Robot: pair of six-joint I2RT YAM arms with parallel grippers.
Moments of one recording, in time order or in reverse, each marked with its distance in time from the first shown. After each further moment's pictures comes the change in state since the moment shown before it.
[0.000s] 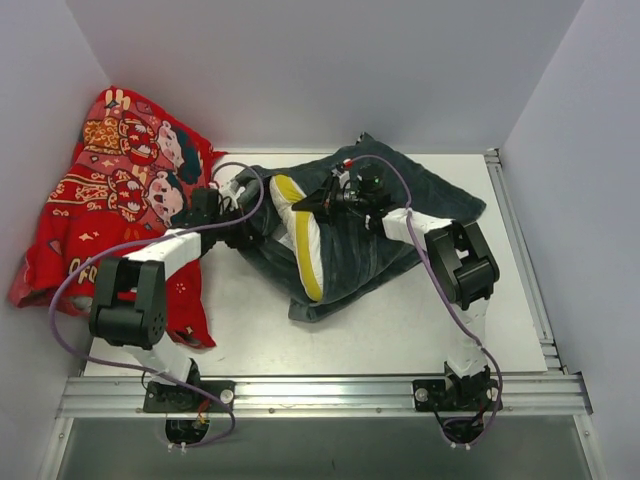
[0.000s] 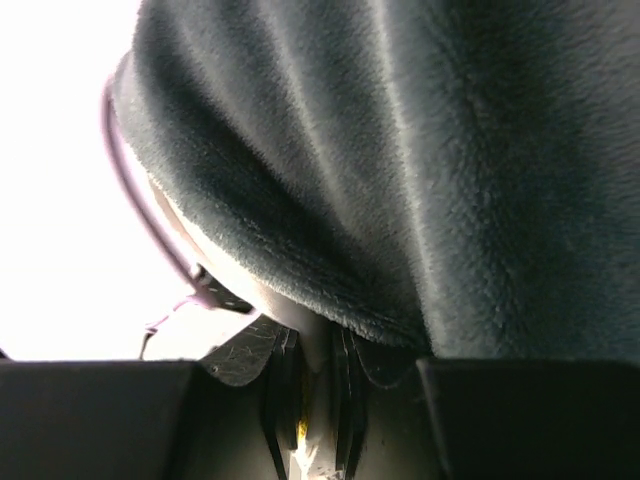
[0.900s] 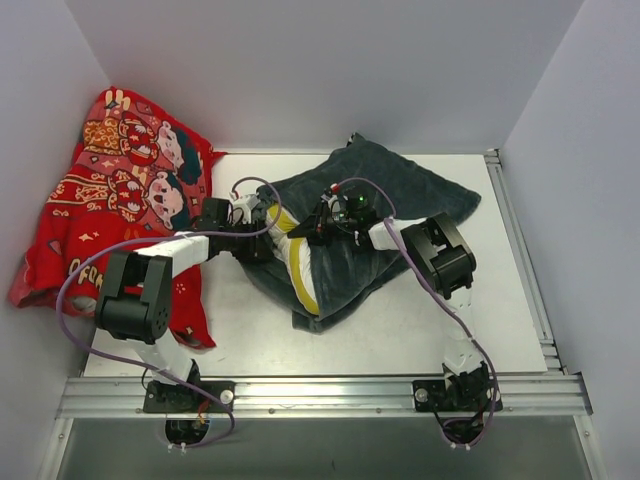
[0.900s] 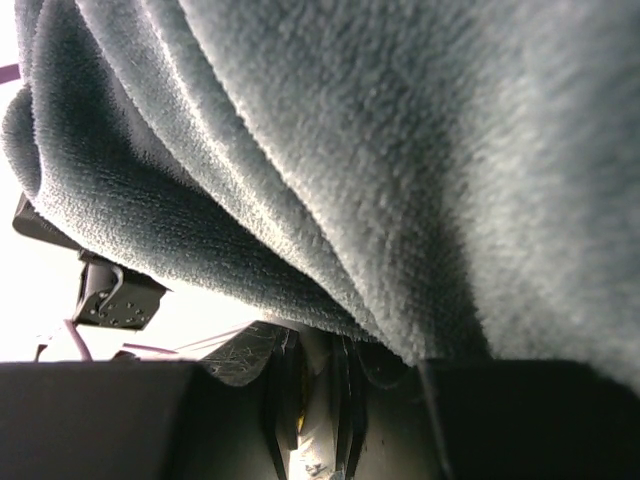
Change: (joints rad) left arm -0.018 0.024 -0.045 -0.032 0.121 0.225; right arm 0.039 0.185 -0.008 -0.018 -0.033 -0.168
